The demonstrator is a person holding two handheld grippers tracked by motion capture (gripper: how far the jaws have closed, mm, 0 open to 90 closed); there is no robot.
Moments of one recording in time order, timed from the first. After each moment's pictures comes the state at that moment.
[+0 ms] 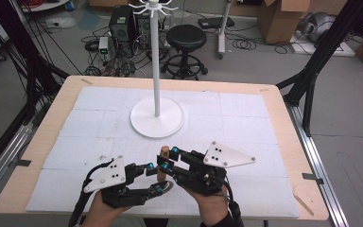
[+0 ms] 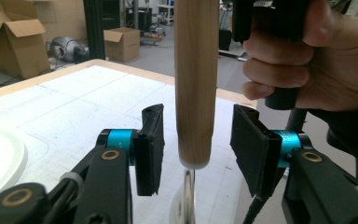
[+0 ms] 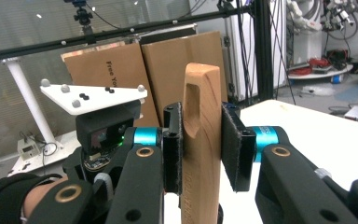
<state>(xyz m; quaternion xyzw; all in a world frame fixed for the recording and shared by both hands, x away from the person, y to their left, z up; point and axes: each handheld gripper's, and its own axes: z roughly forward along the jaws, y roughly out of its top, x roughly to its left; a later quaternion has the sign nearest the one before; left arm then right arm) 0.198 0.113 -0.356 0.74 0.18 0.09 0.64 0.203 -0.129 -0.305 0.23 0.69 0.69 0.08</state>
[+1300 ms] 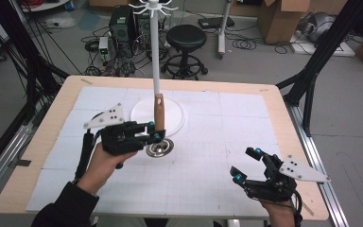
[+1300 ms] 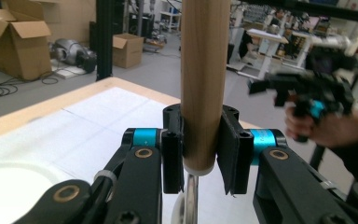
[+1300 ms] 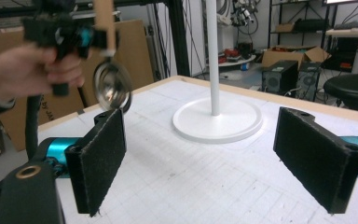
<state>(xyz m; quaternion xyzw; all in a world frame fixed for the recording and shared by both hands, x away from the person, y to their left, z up) 0.300 0.124 -0.294 0.72 0.20 0.06 0.66 0.198 -0.287 -0.349 0.32 0.68 0.63 0.19</state>
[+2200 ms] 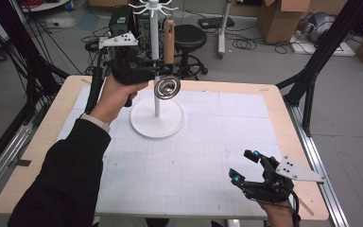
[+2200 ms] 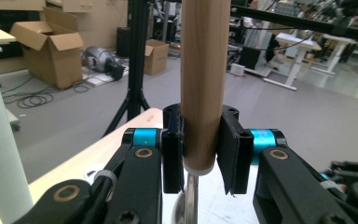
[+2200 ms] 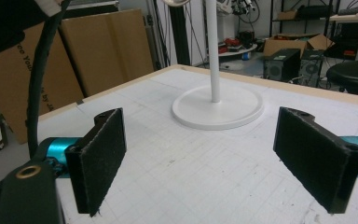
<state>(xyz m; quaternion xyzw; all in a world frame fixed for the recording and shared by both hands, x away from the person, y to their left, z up) 0.404 0.100 -0.197 0.73 0.23 0.10 0.64 0.201 -0.288 -0.359 0.32 0.69 0.62 0.18</state>
